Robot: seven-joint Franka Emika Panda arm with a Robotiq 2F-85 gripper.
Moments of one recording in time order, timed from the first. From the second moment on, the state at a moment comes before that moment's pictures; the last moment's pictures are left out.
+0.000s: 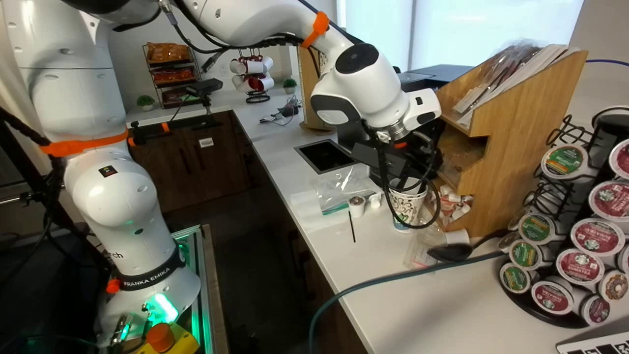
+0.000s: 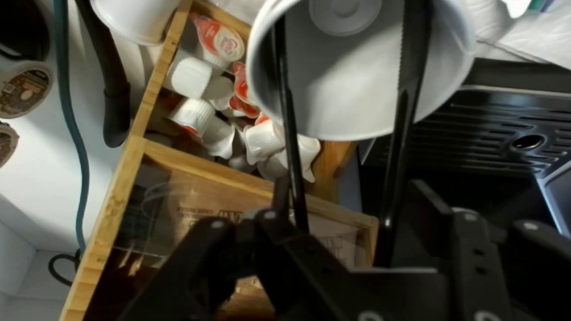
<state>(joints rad) 0.42 0.14 -0.61 -2.22 1.00 2.84 -1.27</state>
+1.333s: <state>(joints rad) 0.42 -0.07 -0.58 -2.34 0.91 2.91 -1.27</state>
